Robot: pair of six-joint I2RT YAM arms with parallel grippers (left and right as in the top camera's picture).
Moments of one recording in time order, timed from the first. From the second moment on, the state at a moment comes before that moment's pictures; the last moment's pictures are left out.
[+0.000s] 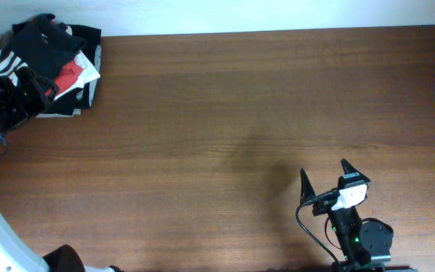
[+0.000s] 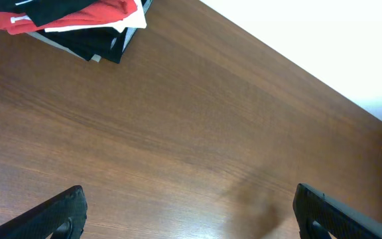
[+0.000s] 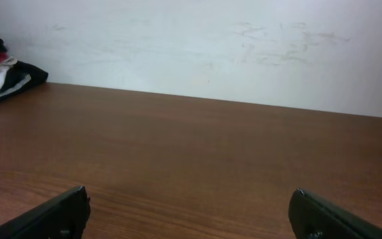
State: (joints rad) left arm 0.46 1.63 2.31 -1.68 0.44 -0.12; right arm 0.02 0.01 0.01 -0.06 -0.18 -0.04
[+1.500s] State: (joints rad) left arm -0.01 0.03 0.12 -0.06 0.12 -0.12; right arm 0.02 0.01 0.01 -0.06 -0.18 -0.05
